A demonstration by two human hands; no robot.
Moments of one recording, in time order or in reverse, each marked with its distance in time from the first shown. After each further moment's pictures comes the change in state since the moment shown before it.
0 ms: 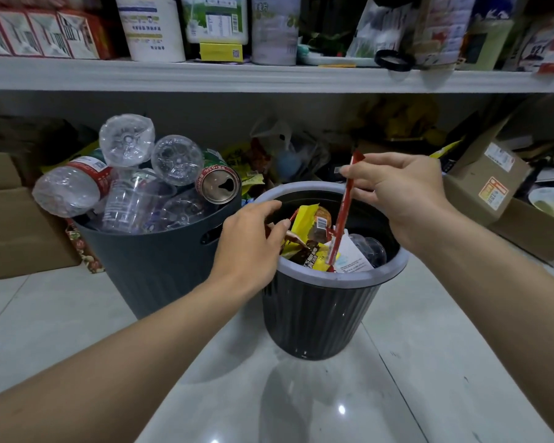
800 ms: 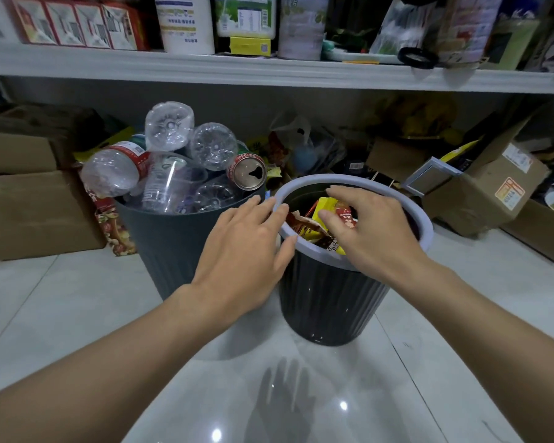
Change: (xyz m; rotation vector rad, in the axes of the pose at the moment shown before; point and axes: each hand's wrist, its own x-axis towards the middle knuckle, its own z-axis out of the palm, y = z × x) left_hand -0.044 -0.017 -0.046 0.603 -0.076 0.250; right_hand -0.057 0.036 0.022 -0.947 -0.249 -0.543
